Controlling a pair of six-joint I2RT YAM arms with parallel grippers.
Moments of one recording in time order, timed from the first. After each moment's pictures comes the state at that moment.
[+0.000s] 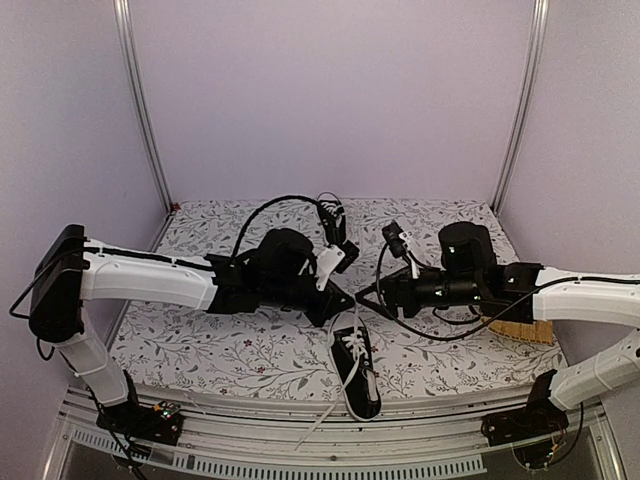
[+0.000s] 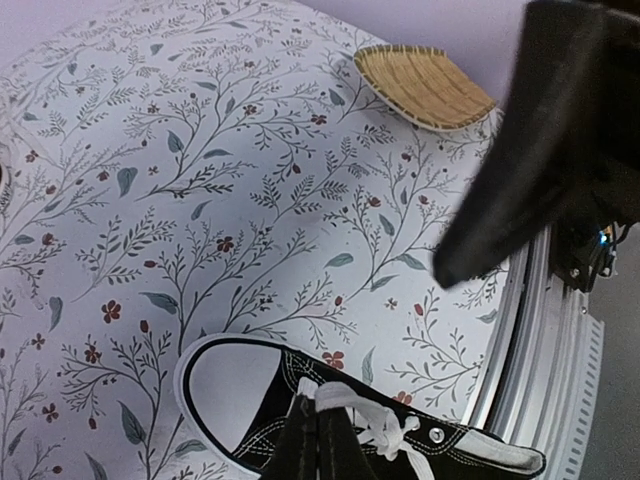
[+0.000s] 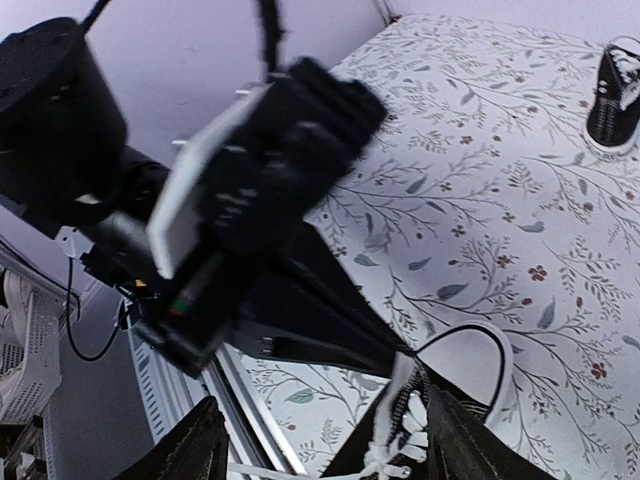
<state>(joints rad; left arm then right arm) -1.03 1.69 1.08 0.02 0.13 -0.19 0.96 1.24 0.81 0.01 -0.25 0.41</state>
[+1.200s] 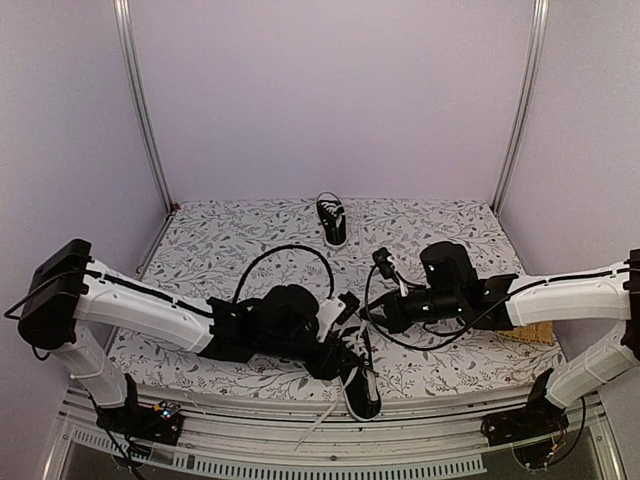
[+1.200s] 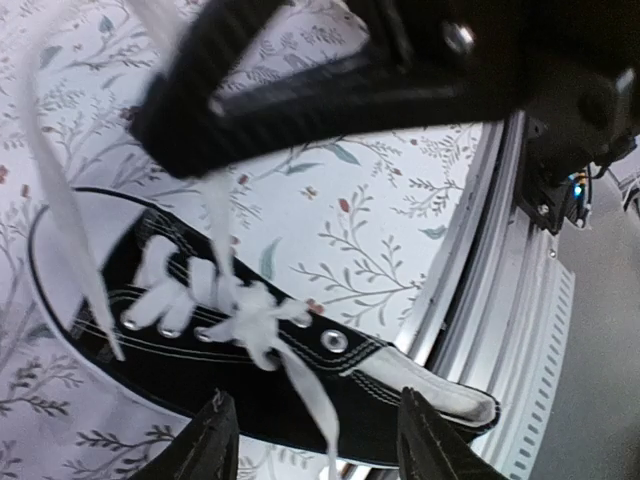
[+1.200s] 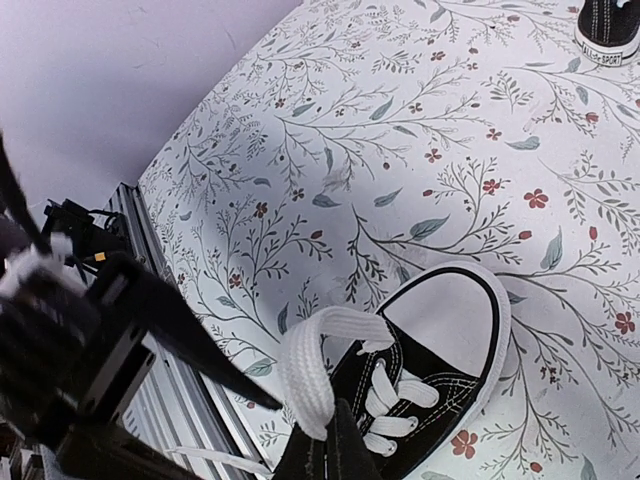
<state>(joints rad) -1.19 1.65 0.89 0.12 0.04 -0.39 0.89 1.39 0.71 0.12 -0.30 0.43</state>
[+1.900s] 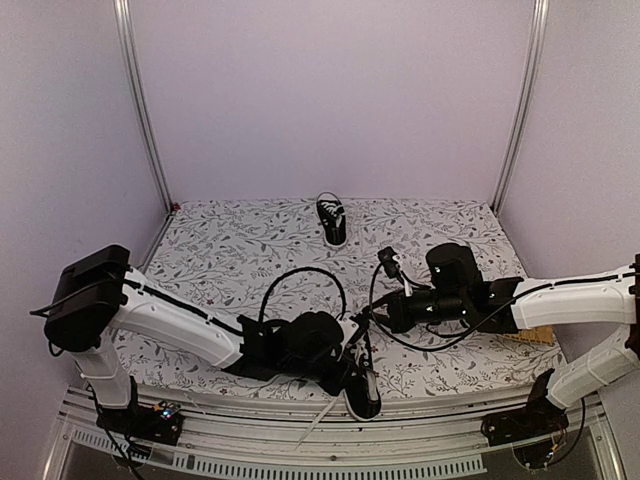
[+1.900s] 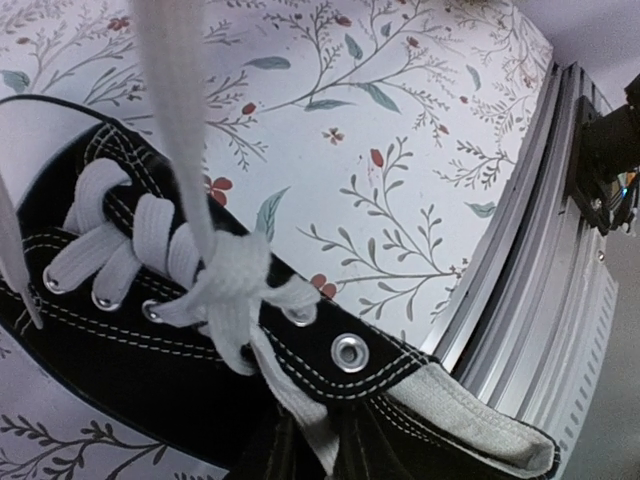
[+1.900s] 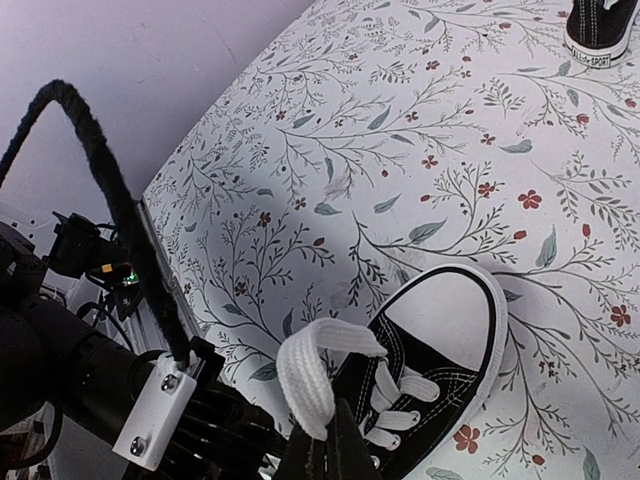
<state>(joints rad) -1.30 1.82 0.95 0.11 -0.06 -0.54 0.89 1.35 0.68 0.14 -0.28 0.47</state>
